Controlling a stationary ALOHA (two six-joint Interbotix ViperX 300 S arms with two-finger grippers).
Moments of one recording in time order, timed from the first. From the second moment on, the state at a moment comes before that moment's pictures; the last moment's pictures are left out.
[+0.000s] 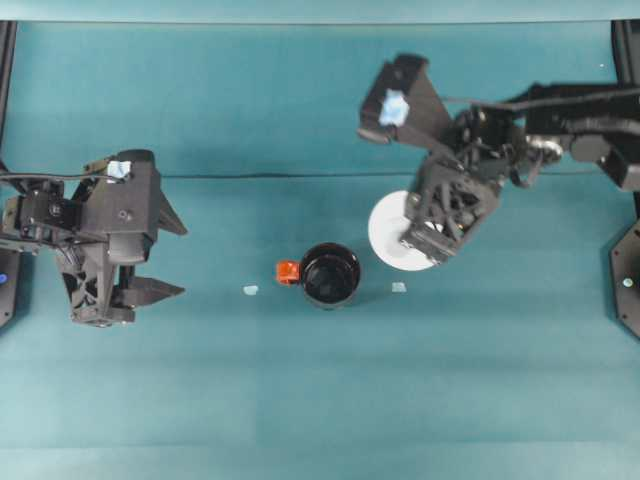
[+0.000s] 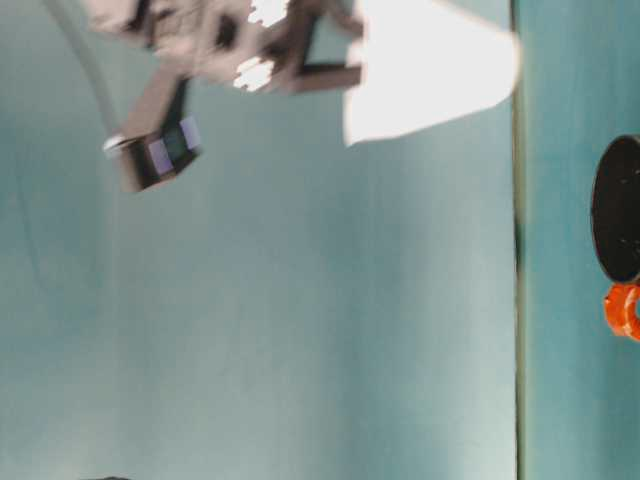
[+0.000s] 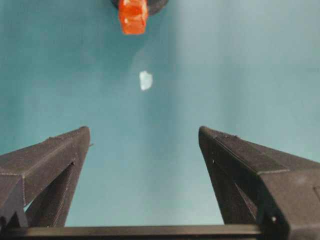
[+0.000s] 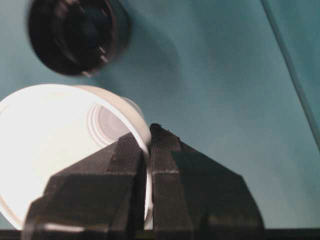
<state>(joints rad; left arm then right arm) -0.02 -0.48 0.78 0.02 0.58 -0.06 -0.16 -0.15 0.38 0.07 0.97 0.27</state>
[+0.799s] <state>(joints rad) -0.02 -0.47 0.78 0.02 0.58 -0.08 -0.09 0.19 0.26 0.04 0.78 0.27</state>
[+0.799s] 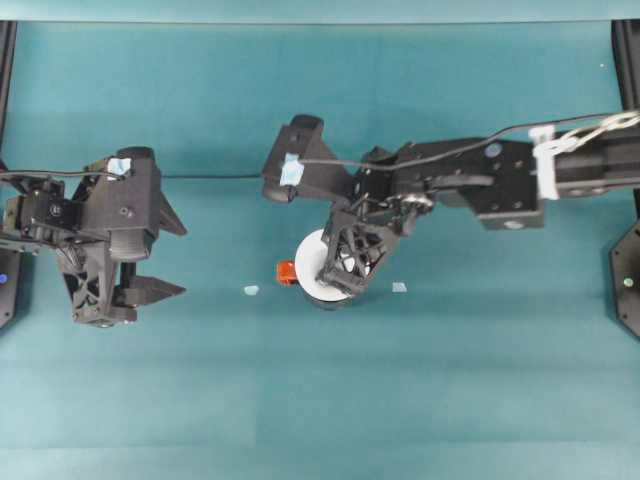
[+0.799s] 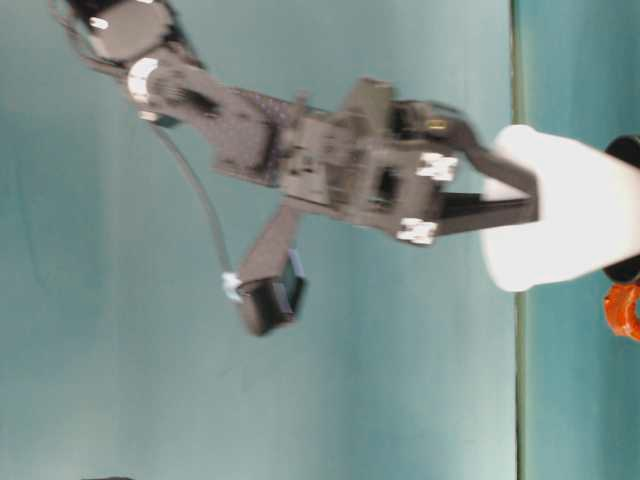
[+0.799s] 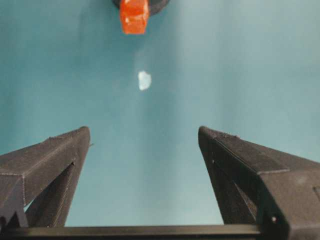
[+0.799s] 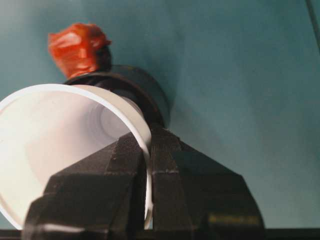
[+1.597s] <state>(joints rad) -0.02 -0.47 0.79 0.02 0.54 -0.08 -0.07 0.21 0.27 0.04 0.76 0.27</state>
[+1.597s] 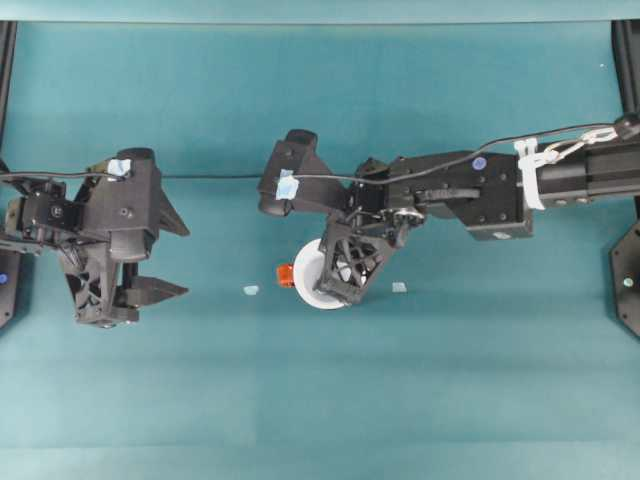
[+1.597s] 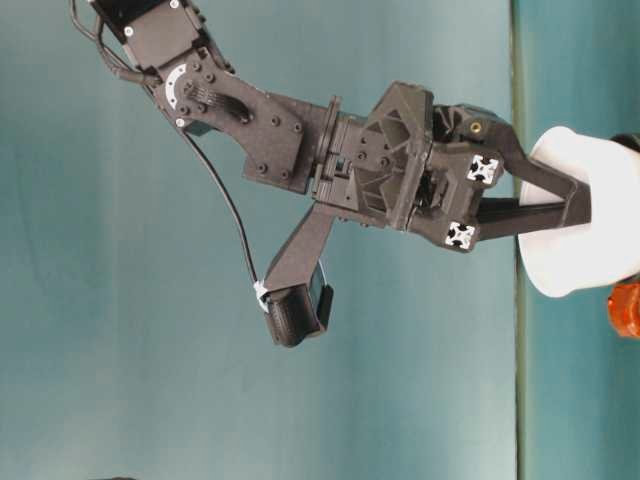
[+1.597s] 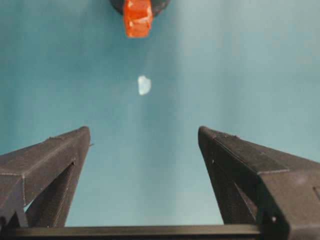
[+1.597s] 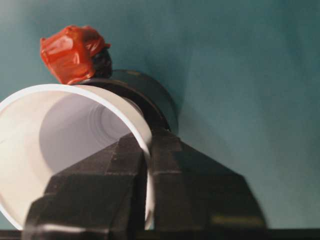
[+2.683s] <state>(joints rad) -0.02 -0.47 0.79 0.02 0.54 -0.08 -0.03 0.17 0.18 0.03 0.87 0.27</state>
